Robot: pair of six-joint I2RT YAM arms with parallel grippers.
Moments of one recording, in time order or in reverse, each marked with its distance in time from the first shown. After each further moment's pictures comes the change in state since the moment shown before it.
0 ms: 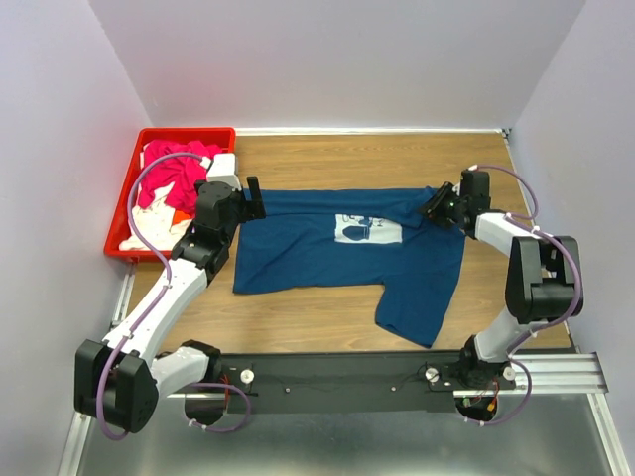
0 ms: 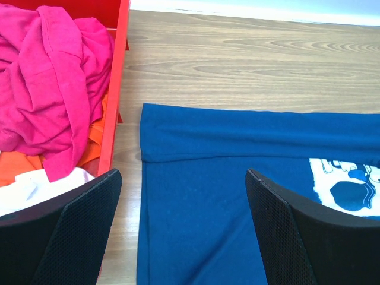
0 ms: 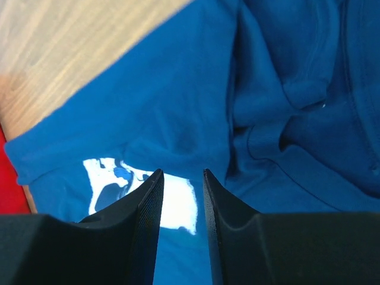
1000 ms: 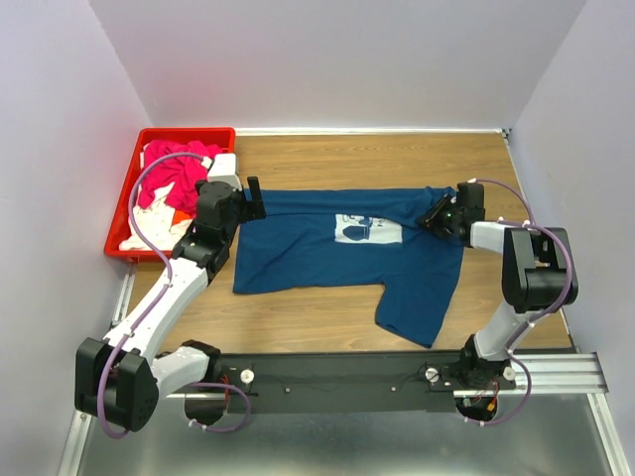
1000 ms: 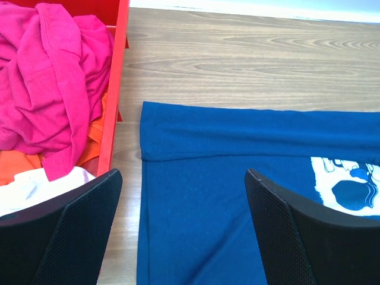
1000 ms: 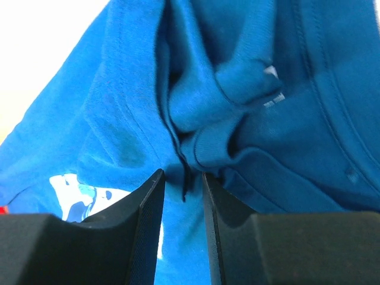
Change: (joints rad) left arm 0.000 0.008 0.000 0.000 0.000 0.000; right arm 0.000 0.087 -0.105 0.156 0.051 0.051
